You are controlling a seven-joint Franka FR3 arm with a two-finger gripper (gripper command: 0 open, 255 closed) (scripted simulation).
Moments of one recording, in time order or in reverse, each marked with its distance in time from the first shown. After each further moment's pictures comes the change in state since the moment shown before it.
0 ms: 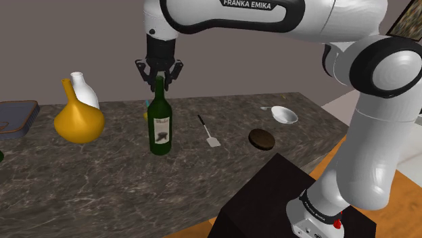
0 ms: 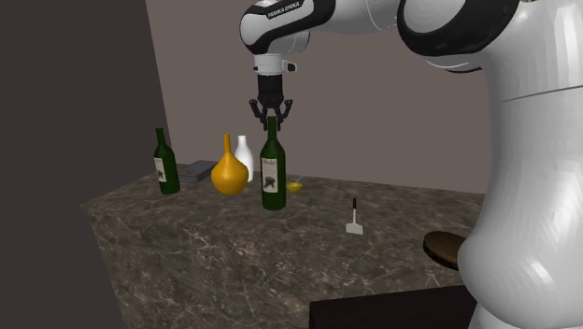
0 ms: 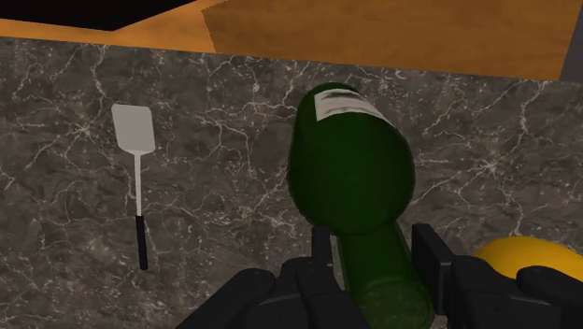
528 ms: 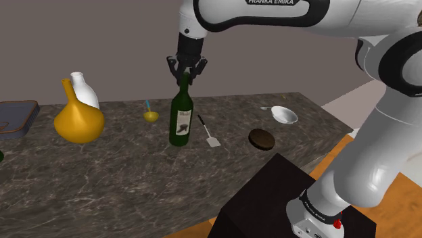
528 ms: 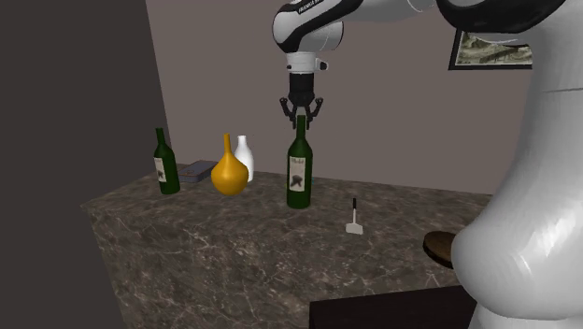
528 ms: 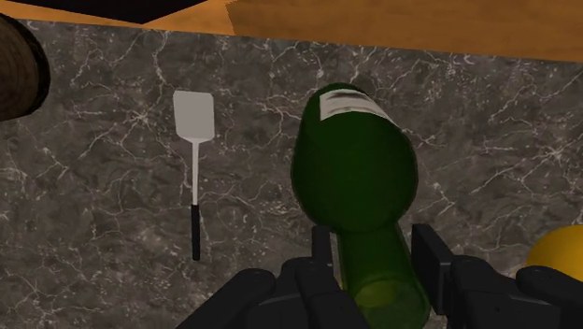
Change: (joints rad) arm -0.140 -0.195 -0.047 -0.241 0.092 0.074 -0.172
